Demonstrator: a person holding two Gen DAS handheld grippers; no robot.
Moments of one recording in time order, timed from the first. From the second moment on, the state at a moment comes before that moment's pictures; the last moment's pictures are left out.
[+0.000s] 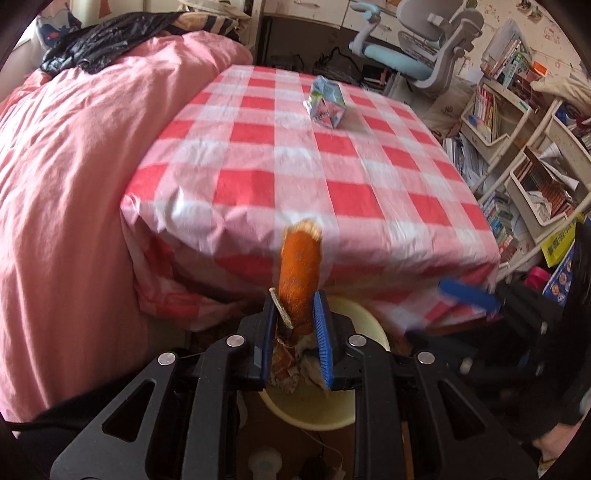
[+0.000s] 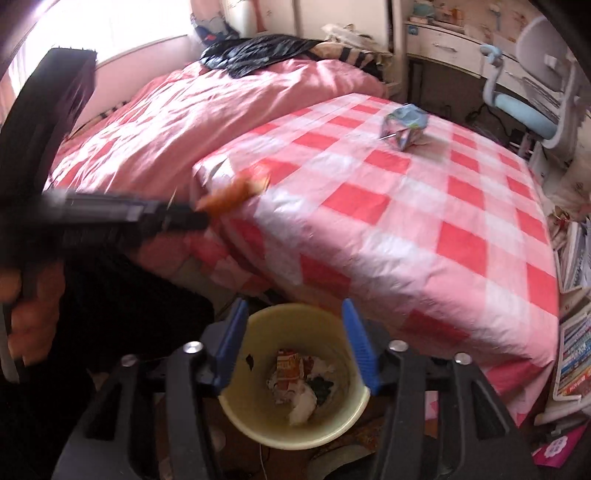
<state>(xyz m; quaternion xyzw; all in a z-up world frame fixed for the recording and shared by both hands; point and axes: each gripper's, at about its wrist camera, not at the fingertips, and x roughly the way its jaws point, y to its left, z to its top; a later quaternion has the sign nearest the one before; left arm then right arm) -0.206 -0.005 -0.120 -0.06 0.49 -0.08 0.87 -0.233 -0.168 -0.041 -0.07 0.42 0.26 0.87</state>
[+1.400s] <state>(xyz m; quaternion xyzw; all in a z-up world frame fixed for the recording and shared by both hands) -0.266 -0.097 -0.105 0.18 0.43 -0.20 0.86 0.018 -0.181 -0.077 -0.02 0.48 0.05 0.88</state>
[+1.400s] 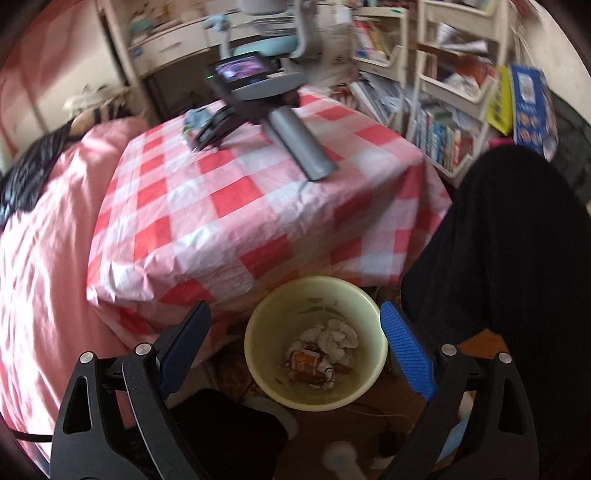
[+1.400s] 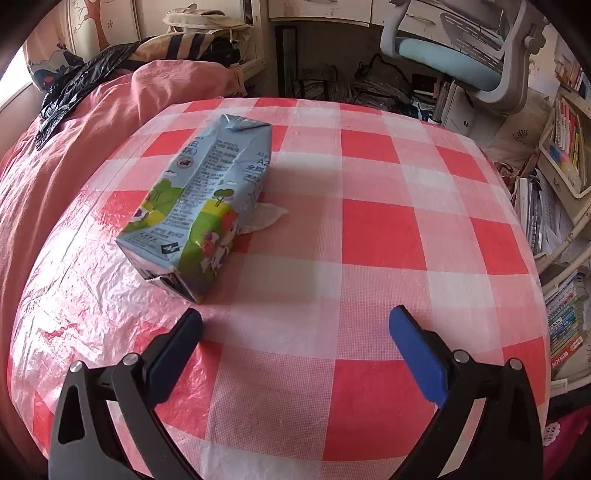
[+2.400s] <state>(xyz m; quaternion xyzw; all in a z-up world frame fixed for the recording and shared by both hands) -0.284 -0.075 -0.075 0.15 0.37 -0.22 0.89 0.019 -0.181 -0.077 -0.02 0.48 0.05 0.88</state>
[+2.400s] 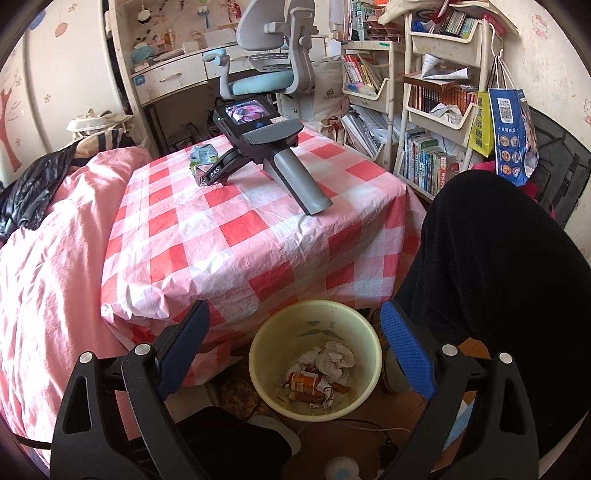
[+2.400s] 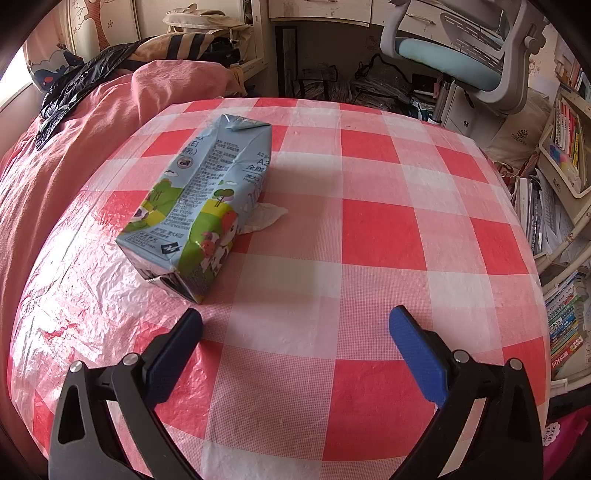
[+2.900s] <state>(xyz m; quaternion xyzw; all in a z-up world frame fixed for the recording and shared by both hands) -0.271 -0.083 -0.099 0.19 0.40 -0.19 0.88 0.019 -0.181 -0.077 -0.02 0.48 0.05 0.88</state>
